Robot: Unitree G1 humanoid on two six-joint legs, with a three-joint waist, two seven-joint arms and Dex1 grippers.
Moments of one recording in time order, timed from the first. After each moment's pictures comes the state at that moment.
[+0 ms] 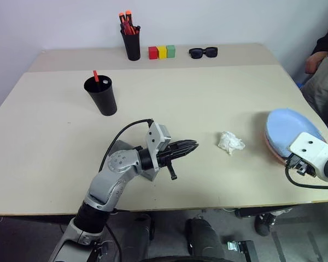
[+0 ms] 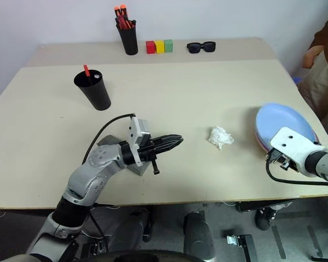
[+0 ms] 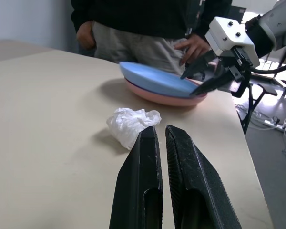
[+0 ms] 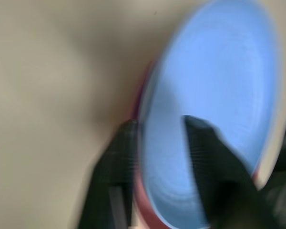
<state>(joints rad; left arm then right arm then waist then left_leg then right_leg) -0.32 0.26 -0.28 -0.26 -0.41 0.37 -0.76 0.17 -1.00 -0.41 -0.39 -0.10 0.55 0.88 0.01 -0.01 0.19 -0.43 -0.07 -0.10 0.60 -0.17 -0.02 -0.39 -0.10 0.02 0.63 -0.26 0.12</state>
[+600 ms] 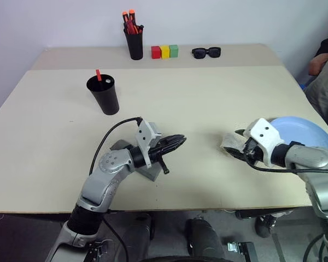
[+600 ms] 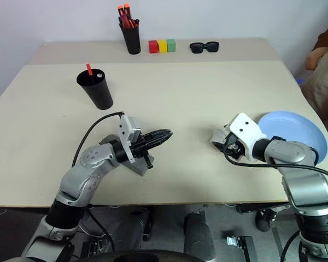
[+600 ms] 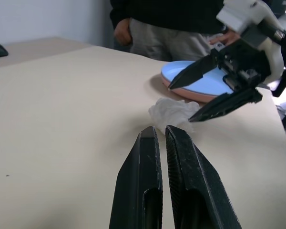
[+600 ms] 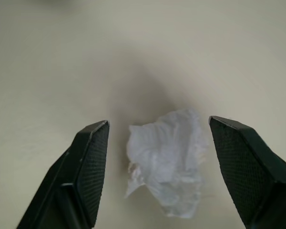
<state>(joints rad) -0.28 0.29 -0.22 -0.29 -0.38 0.36 -0.70 -0.15 -0.80 -0.09 -0.39 0.11 0.66 0.78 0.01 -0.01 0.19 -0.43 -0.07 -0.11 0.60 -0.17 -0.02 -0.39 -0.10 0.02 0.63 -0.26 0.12</state>
